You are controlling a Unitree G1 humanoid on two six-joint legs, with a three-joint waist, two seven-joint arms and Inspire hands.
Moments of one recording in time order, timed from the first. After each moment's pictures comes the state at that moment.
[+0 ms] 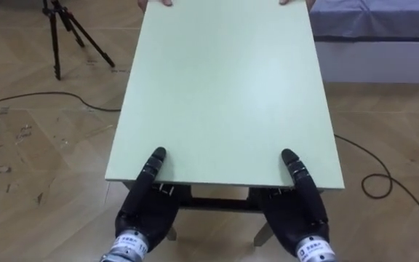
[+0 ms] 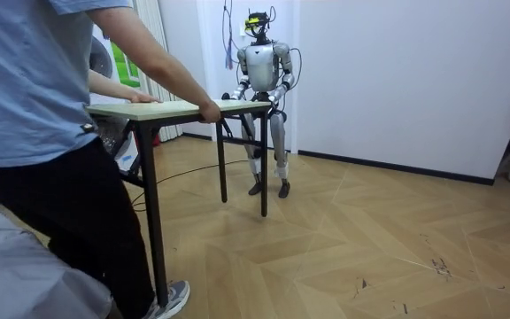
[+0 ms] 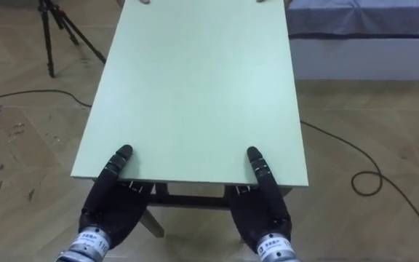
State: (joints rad) left arm 0.35 0.10 -0.18 -0.04 -1.33 0.10 0.04; right arm 0.36 -0.18 0.26 -0.02 1.51 -0.04 0.00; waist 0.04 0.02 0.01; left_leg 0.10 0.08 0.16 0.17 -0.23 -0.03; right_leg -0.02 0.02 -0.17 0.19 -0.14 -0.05
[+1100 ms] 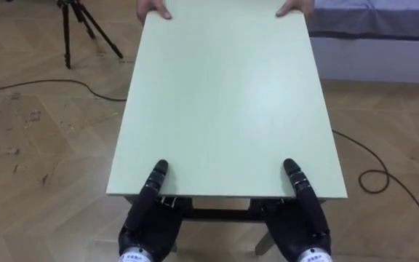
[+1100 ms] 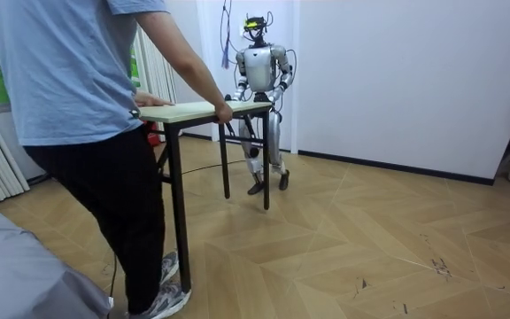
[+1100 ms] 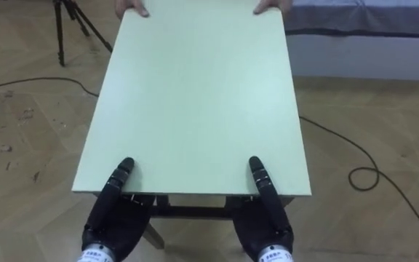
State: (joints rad) left arm 0.42 0.13 -0.30 -0.02 -1.36 -0.05 -0.01; right arm 0.40 -0.23 0.35 0.00 1.52 -0.14 0.07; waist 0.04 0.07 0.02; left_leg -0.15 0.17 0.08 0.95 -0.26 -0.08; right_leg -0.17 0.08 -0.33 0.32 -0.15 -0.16
